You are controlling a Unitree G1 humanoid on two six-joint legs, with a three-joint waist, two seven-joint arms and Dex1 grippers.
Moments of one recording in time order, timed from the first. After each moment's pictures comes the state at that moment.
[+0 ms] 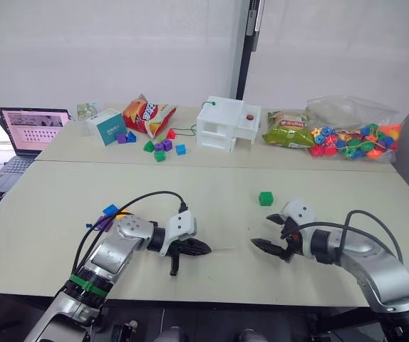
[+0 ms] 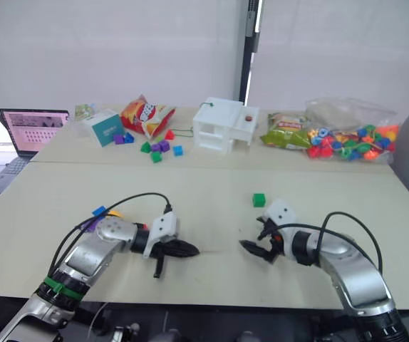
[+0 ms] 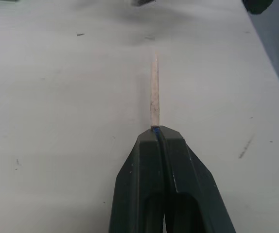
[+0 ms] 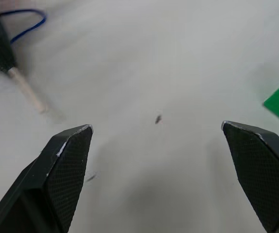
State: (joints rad) left arm -0.47 0.55 -0.33 0.03 -0.20 0.33 -1.23; right arm -0.21 -0.63 -0.02 -0.38 0.30 0.74 0.73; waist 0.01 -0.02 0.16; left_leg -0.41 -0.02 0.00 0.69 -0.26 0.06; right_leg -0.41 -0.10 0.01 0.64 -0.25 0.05
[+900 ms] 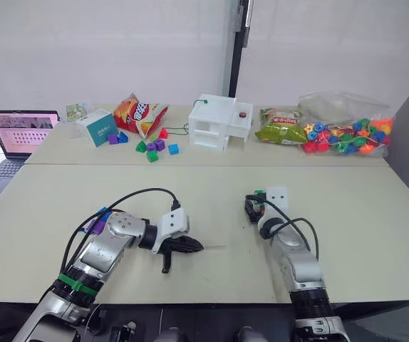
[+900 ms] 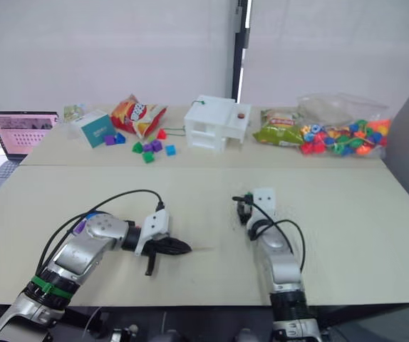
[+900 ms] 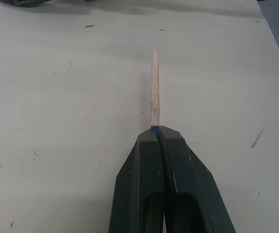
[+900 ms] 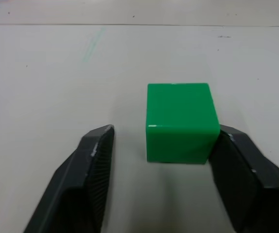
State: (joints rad) left arm -0.47 0.60 -0.31 0.01 -0.20 0.34 -1.20; right arm -0.39 -0.05 -0.06 0.12 0.09 0.35 0.04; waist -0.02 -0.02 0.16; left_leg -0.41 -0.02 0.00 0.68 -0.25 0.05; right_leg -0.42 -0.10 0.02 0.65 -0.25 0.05
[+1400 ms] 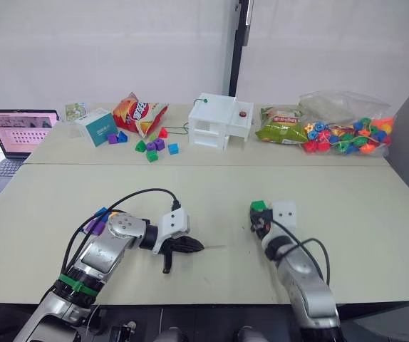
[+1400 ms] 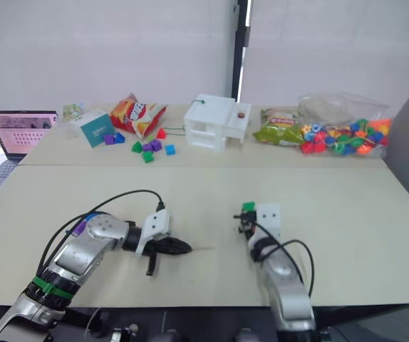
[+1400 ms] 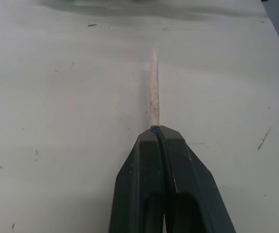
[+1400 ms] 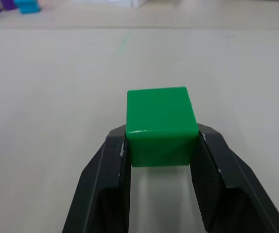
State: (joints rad) left arm -0.47 0.59 -0.31 0.01 -0.19 0.34 -1.20; right arm -0.01 -0.08 0.07 -0.43 0.10 0.51 0.09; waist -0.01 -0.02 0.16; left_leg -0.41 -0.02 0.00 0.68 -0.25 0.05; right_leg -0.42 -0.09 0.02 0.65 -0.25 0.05
